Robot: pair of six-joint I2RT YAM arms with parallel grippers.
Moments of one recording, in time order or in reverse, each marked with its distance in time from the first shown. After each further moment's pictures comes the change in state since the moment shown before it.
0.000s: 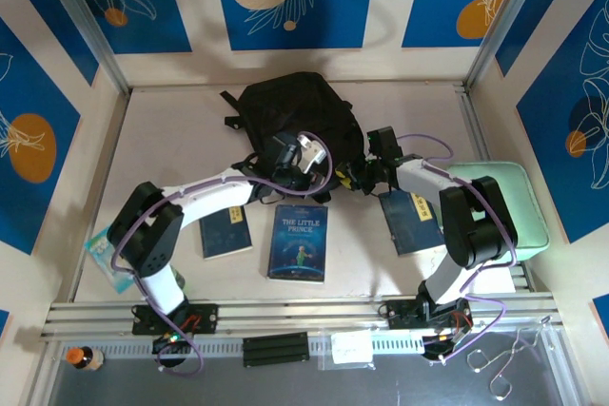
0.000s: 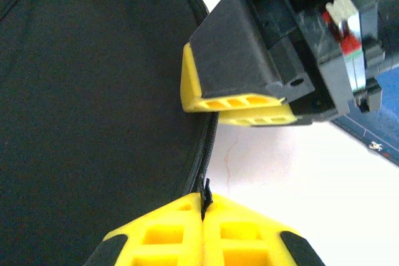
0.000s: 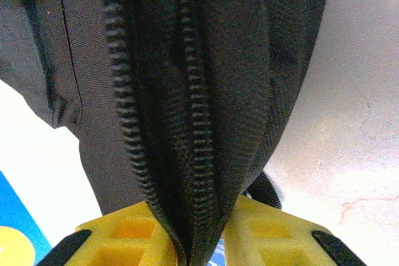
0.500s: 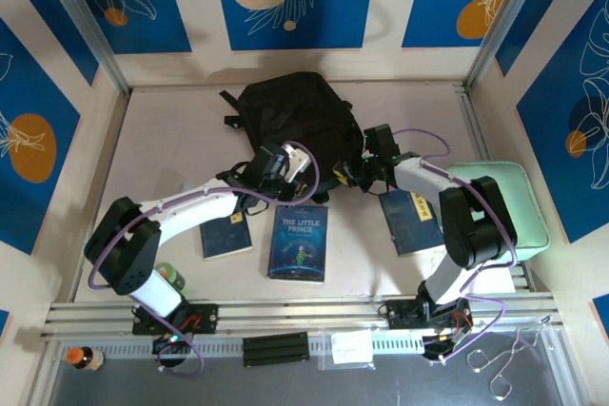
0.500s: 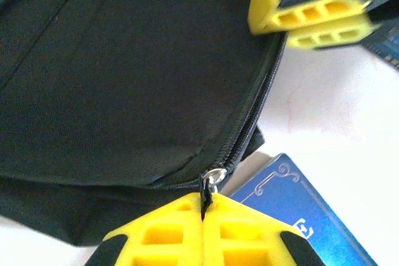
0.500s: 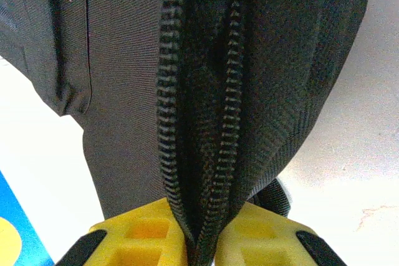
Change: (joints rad) left arm 0.005 -0.140 -0.124 -0.108 -0.194 0.035; right arm 0.016 0.000 0.026 -0.006 0.016 -0.051
